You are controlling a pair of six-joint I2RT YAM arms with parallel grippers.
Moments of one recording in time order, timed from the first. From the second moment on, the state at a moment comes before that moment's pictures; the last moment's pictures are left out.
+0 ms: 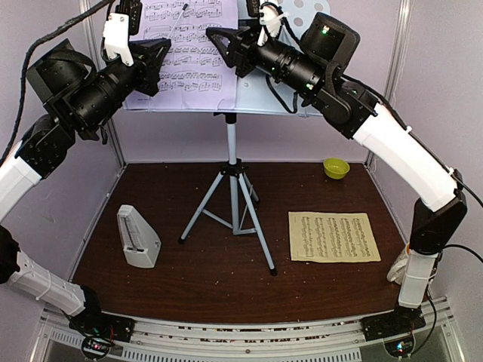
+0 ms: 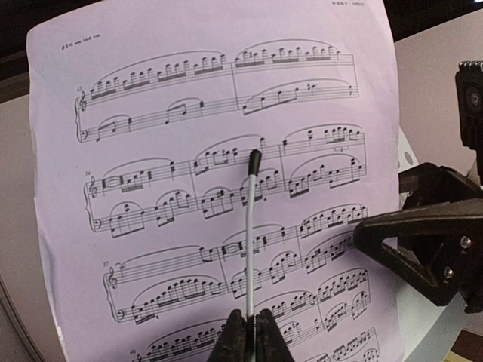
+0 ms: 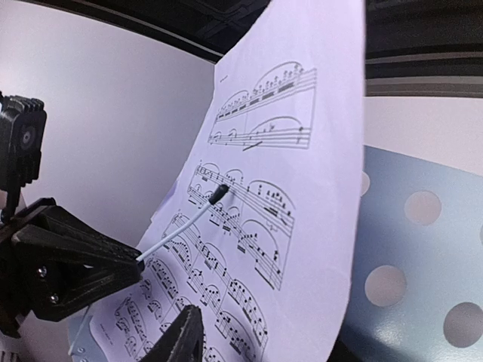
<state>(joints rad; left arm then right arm) -0.99 1.27 1.67 -0.03 -0.43 0.37 0.96 1.89 2.32 -0.02 -0.06 -0.24</state>
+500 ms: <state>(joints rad) -0.99 1.25 1.66 0.04 -0.42 0.38 0.96 1.88 2.30 0.01 0.01 -0.27</state>
